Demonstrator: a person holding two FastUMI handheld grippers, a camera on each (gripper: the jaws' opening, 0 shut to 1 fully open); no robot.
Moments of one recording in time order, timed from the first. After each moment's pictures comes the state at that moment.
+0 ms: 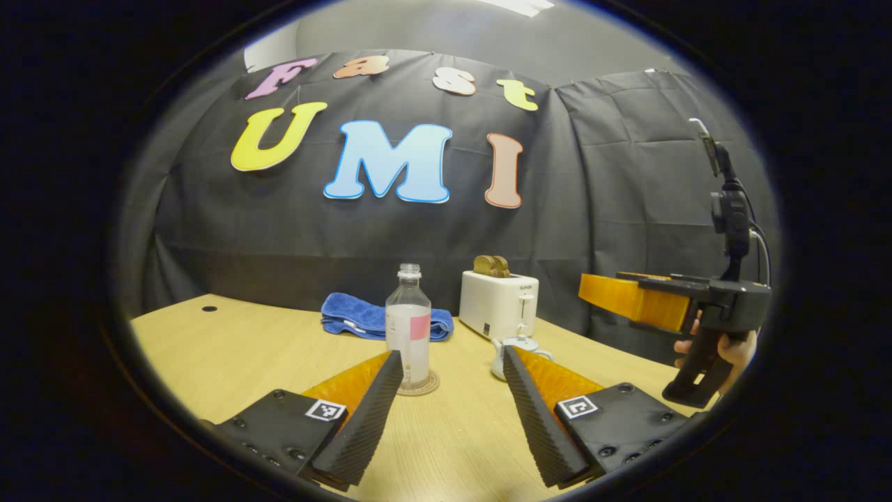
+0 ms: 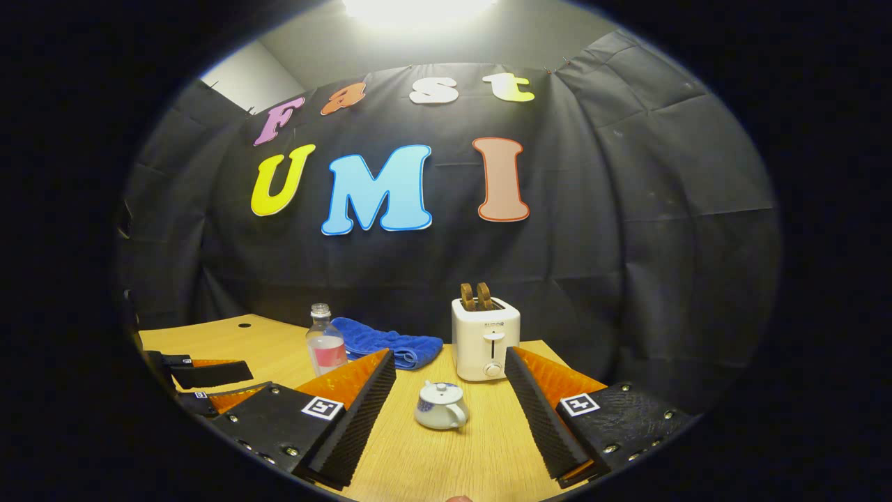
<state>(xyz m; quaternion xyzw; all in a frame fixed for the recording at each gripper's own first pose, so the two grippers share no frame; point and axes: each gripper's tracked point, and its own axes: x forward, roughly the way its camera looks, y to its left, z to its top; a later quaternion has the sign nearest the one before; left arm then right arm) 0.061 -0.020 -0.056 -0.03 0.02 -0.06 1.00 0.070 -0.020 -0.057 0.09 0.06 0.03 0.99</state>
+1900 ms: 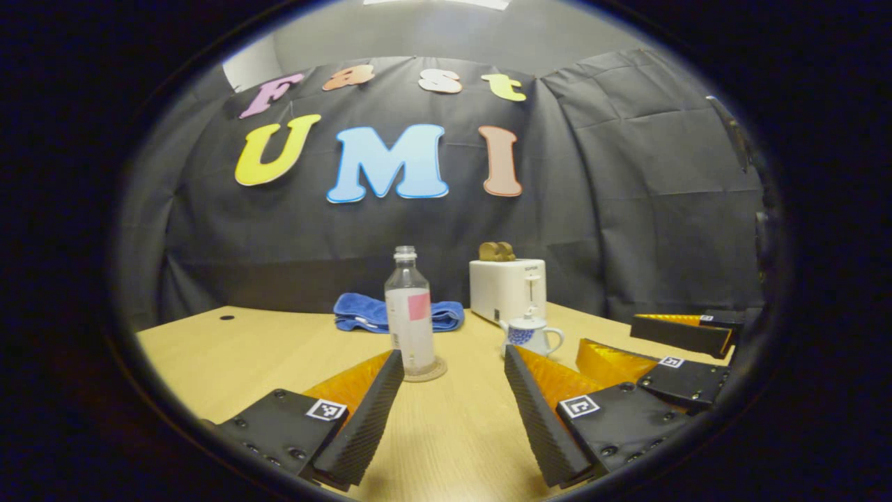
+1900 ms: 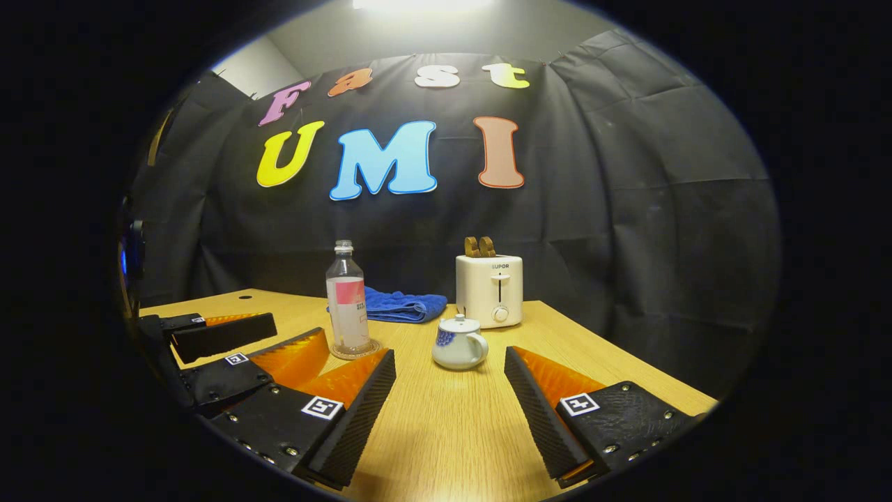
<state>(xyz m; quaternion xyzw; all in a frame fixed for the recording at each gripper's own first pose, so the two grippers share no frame) 0.061 -0.039 -0.097 0.02 0.01 -0.05 1.00 0.017 0.027 -0.127 0.09 0.09 0.01 0.99</state>
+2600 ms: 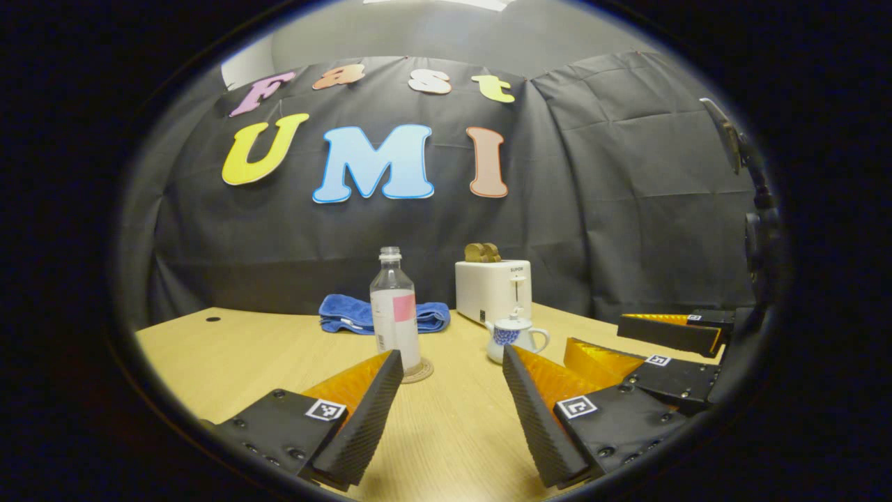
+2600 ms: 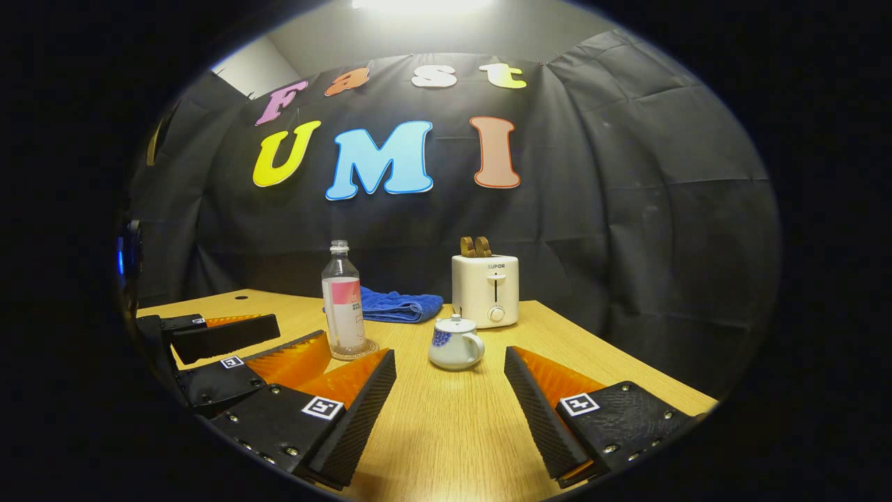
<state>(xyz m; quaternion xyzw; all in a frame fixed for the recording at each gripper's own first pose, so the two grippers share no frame) 0.060 -0.039 -0.096 0.02 0.01 -0.06 1.00 0.016 0.026 -0.129 0.09 0.09 0.00 0.99</state>
